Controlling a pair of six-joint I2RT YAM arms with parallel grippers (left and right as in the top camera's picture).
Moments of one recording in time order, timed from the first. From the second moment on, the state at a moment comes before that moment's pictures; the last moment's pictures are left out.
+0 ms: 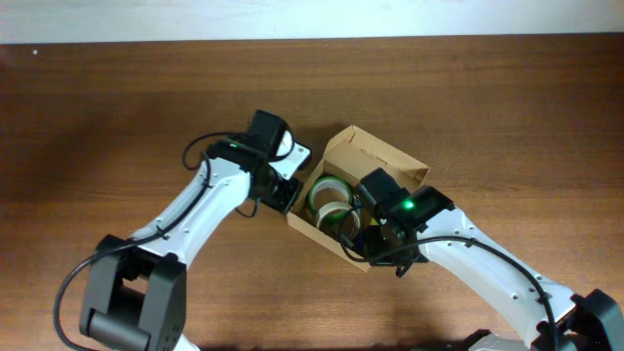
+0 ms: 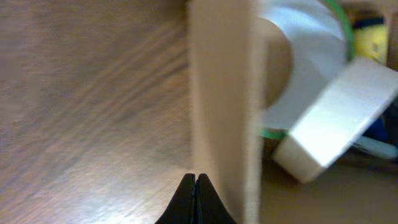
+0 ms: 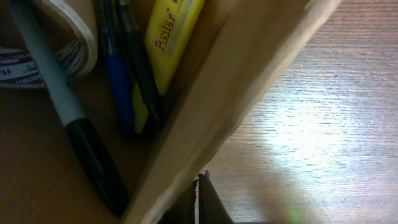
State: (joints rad) left arm -0.42 1.75 1.23 -0.82 0.23 0.15; right arm 0.58 1.47 0.97 -1.06 0.00 0.60
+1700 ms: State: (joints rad) left arm -0.66 1.75 1.22 -0.99 0.27 0.16; right arm 0.25 1.47 0.96 -0.94 0.03 0.39
